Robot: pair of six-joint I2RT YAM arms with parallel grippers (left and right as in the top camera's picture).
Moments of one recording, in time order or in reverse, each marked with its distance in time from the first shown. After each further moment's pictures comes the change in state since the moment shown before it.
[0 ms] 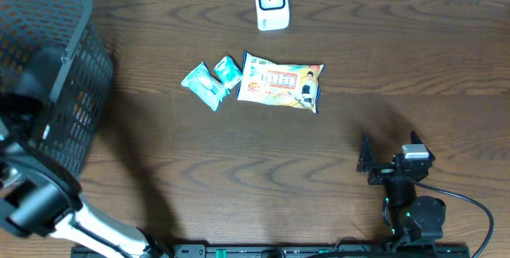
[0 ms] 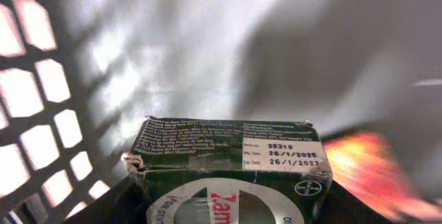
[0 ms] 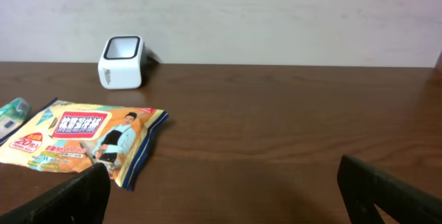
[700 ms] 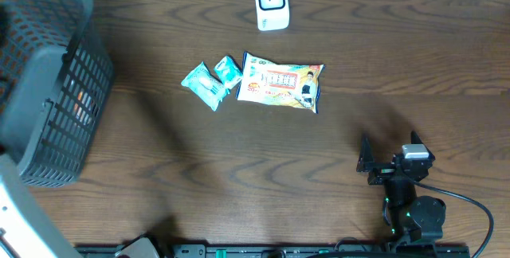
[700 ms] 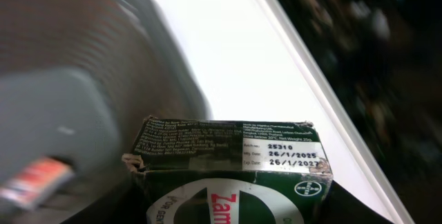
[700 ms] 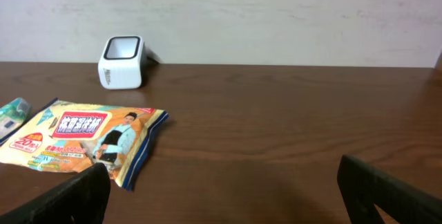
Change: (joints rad) left arm -0.217 -0.618 0.149 0.277 0.342 -0.134; right arm 0.000 0.000 0.000 0.000 0.000 0.000
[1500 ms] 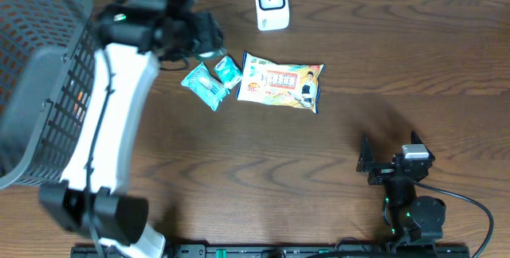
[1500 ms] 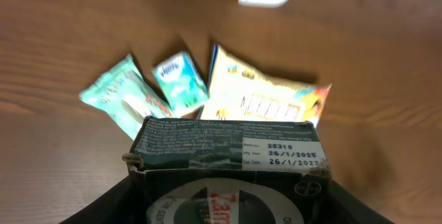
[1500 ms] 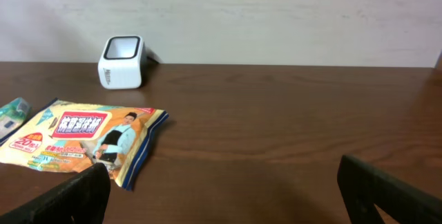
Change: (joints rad) left arm -0.763 0.431 -0.029 -0.175 -0.095 0.322; right arm 0.000 0.000 0.000 0.000 0.000 0.000
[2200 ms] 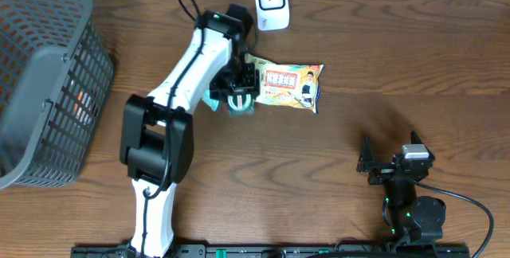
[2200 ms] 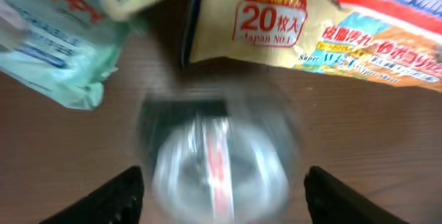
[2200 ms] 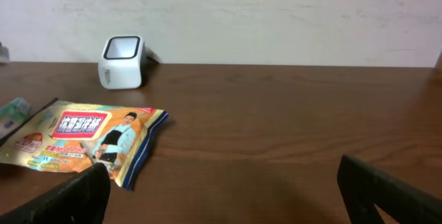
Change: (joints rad) left arm -0.164 0.405 -0.002 -0.164 -0.014 0.019; right arm 0.000 0.000 0.000 0.000 0.000 0.000
